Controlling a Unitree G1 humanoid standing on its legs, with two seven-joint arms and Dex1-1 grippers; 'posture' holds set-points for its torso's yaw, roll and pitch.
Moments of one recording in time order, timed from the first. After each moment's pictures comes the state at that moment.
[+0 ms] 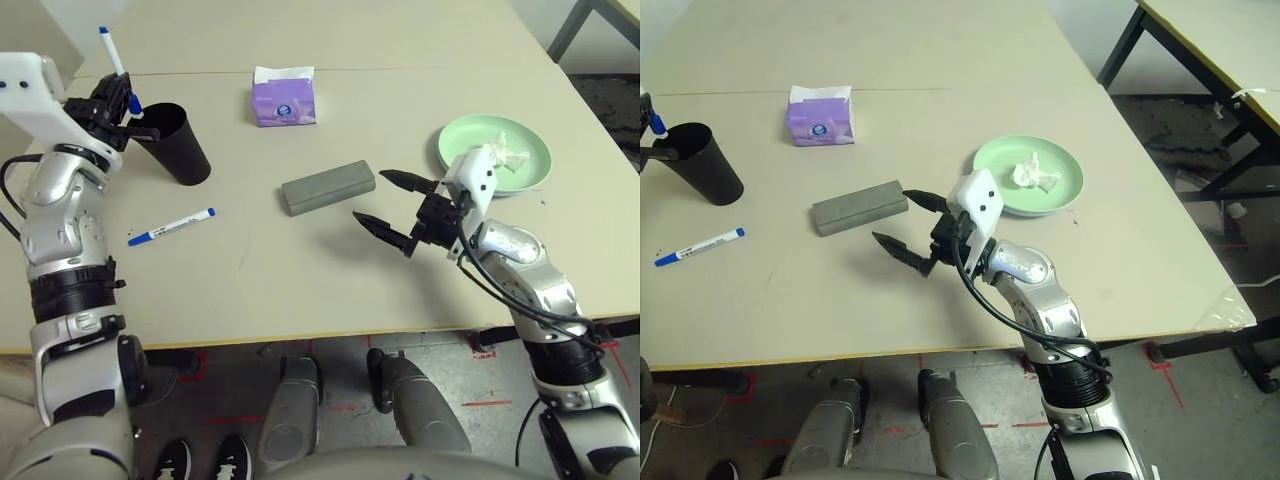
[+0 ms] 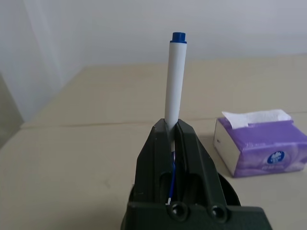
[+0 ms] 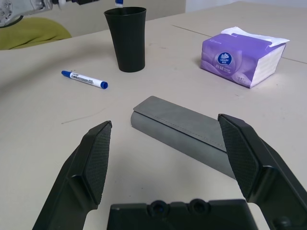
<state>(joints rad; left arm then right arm) -0.64 0.66 0.41 0.32 -0.32 0.17 -0.36 -0.39 -0.36 0.14 -0.24 0.34 0.29 0.73</state>
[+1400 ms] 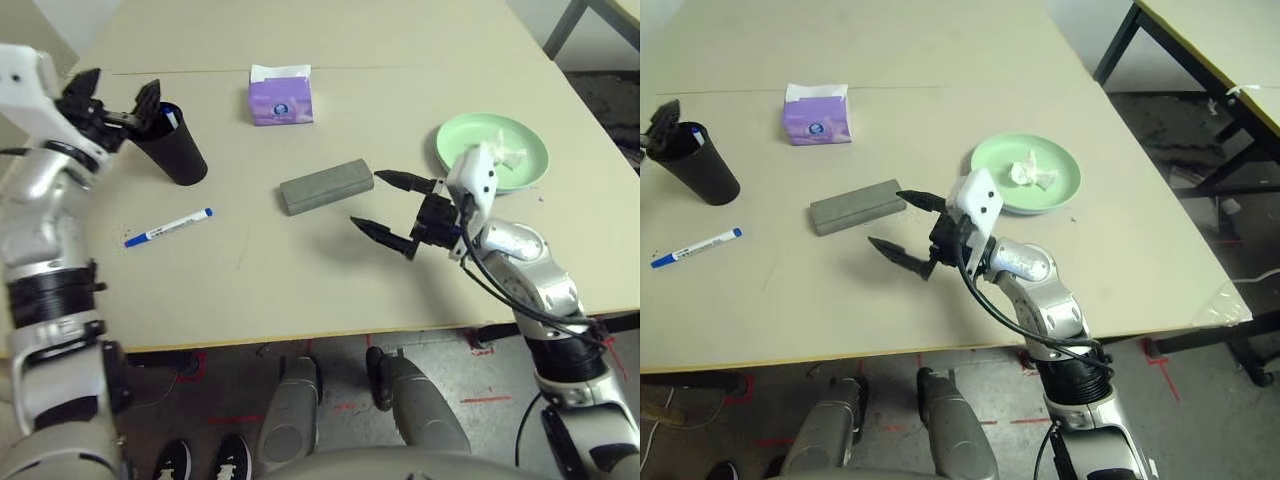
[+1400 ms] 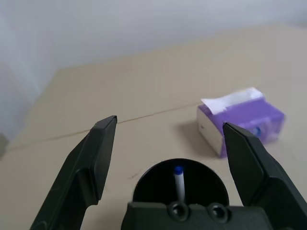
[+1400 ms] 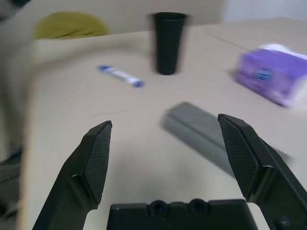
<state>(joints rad) -0.61 0.97 0.40 0.23 -0.40 0.37 -0.64 -0.39 -0.40 0.19 -0.22 0.36 0.15 0.97</state>
